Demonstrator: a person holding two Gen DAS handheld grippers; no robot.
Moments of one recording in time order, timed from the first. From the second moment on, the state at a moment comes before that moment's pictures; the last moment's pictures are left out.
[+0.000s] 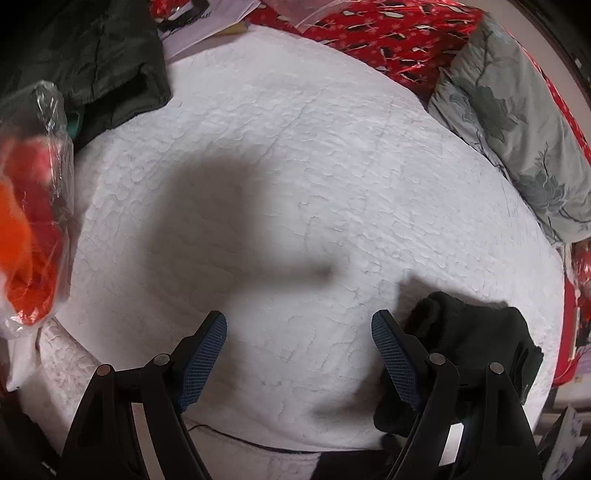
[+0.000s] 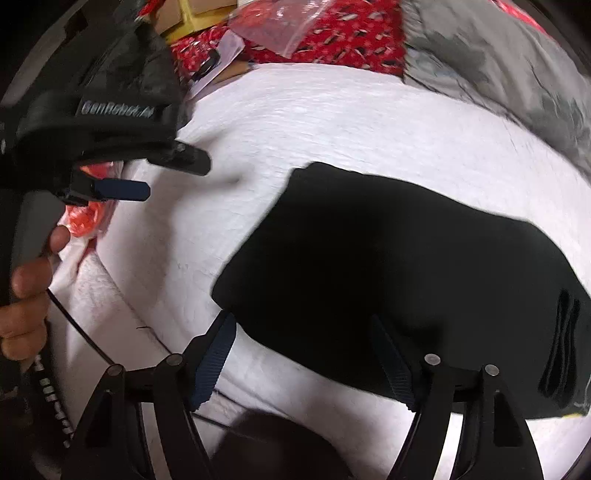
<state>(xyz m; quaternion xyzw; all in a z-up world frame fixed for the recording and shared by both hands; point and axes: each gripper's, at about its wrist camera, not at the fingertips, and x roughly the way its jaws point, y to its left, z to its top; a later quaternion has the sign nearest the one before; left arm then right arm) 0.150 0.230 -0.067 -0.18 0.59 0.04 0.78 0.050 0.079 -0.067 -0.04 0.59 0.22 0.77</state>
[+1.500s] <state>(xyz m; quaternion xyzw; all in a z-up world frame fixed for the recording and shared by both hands) 0.234 0.171 -0.153 -0.30 0.66 -0.19 0.66 0.064 0.044 -0.085 0.11 0.56 0.14 0.81</state>
